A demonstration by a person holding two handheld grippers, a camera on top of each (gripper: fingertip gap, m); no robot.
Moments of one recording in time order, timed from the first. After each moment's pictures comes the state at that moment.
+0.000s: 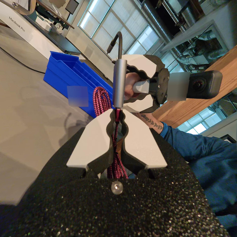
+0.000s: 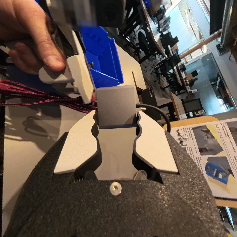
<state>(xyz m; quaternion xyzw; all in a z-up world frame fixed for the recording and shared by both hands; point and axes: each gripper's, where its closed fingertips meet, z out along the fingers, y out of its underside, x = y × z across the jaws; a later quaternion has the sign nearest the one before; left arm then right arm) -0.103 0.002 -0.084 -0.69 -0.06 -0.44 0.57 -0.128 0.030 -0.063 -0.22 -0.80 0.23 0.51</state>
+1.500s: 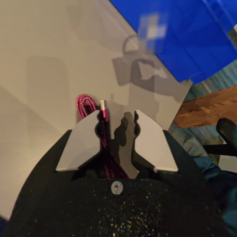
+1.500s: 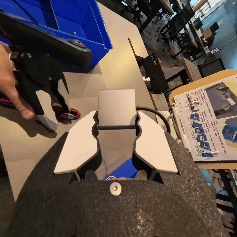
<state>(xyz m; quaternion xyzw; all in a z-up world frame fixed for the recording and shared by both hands) -0.103 0.054 -0.238 -0.90 -0.08 -0.19 0.38 -0.119 0.102 -0.075 -0.34 -0.79 0.21 0.46</state>
